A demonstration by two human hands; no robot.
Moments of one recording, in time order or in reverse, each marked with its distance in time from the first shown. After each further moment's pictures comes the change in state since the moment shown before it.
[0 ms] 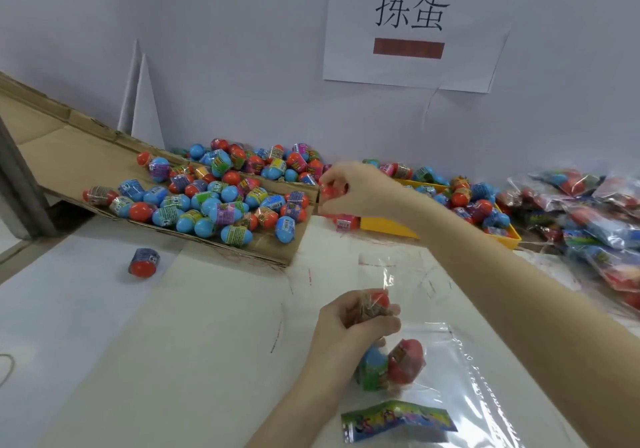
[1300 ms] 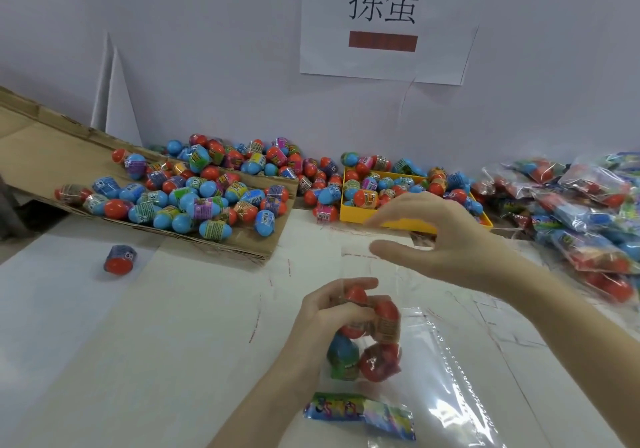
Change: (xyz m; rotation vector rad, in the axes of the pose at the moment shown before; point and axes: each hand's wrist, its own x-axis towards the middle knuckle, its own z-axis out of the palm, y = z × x) left_hand -0.007 0.007 0.000 0.047 -0.167 0.067; right_hand -0.112 0.038 -0.016 0.021 0.080 -0.158
